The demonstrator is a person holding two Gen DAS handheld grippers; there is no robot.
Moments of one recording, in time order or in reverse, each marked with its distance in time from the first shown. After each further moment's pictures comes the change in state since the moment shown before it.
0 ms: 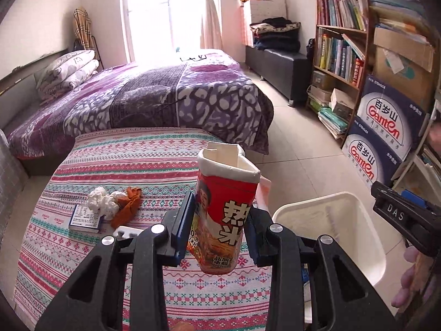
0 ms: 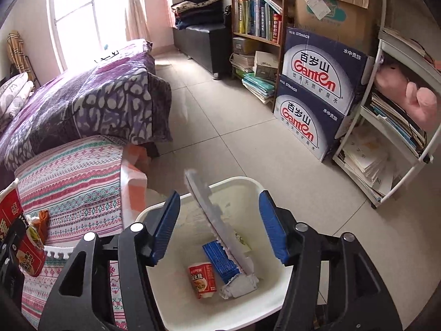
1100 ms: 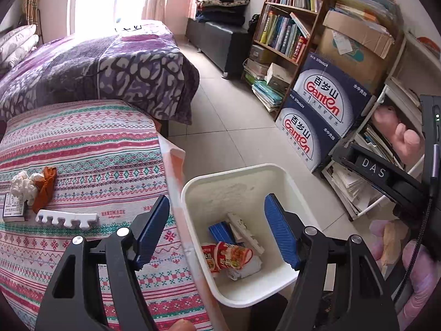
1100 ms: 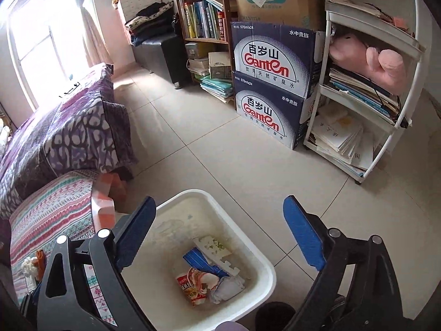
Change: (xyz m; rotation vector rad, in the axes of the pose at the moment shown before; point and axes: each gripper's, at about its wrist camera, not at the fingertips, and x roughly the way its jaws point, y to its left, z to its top) left arm 0.012 -0.050 -0.008 0.013 0.145 -0.337; right arm -0.004 -0.062 0.010 0.185 -0.010 -0.056
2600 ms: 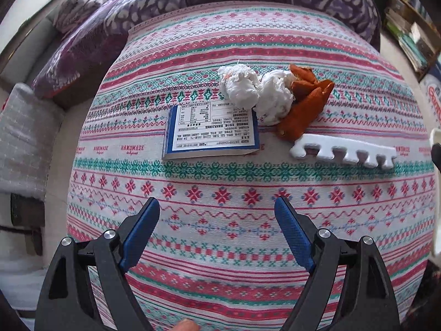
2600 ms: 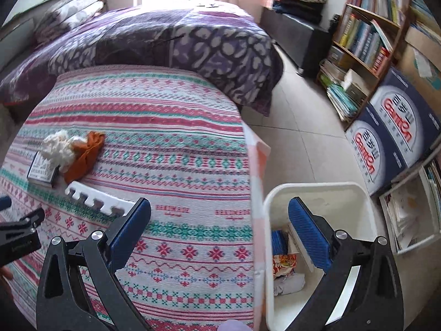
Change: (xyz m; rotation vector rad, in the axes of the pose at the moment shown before) left arm -0.017 0.285 -0.057 -0.097 0.439 0.553; right arm 0.004 0.255 -0.126 -0.751 0.126 0.284
